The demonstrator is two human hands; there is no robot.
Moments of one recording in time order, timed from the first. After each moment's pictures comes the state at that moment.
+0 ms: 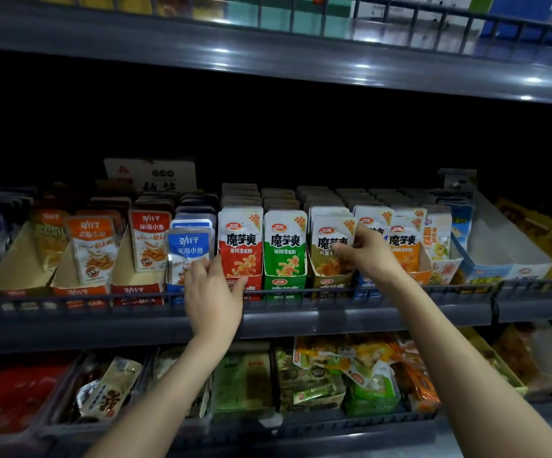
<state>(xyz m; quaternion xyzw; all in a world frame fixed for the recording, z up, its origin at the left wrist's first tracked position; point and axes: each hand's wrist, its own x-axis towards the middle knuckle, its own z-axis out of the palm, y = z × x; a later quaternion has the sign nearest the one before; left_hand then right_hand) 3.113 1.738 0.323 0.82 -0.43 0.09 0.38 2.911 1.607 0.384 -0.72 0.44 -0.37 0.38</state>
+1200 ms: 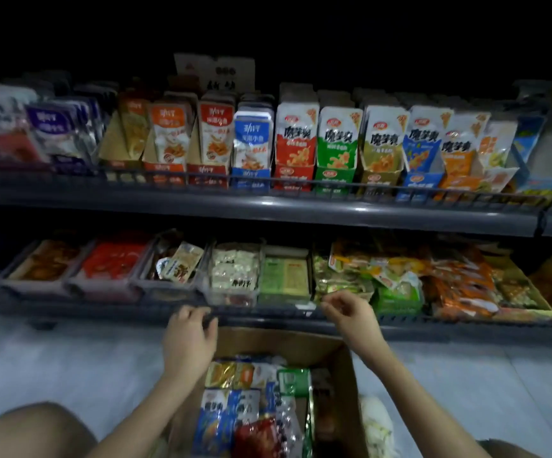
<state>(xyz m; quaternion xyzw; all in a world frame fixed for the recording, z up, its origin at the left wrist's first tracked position) 3.128 1.970 0.151 0.87 -0.42 -0.01 0.27 2.896 1.820 0.190 -0.72 0.47 -0.25 0.45</state>
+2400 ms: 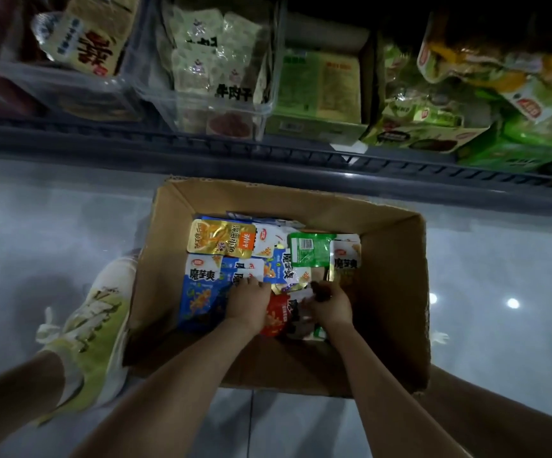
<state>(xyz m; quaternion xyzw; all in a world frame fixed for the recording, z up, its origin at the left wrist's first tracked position) 3.045 1.955 -0.146 0.75 -0.55 -0.33 -0.15 2.904 1.883 -0.140 -0.44 0.73 0.04 0.53</state>
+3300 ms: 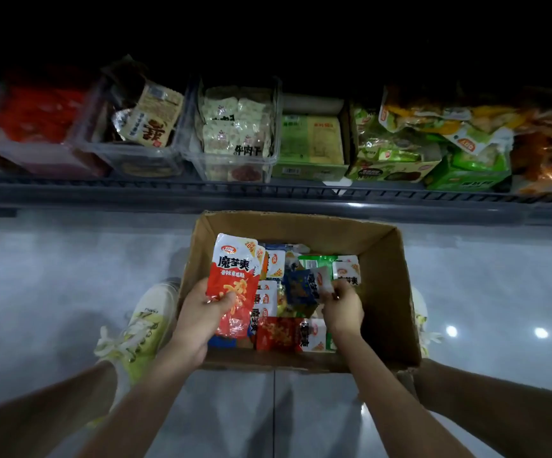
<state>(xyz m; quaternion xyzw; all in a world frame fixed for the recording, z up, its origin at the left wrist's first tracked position) 3.108 2.009 0.012 0.75 -0.08 -0.49 0.45 2.924 1.896 -0.055 -0.55 0.71 -0.08 0.43</state>
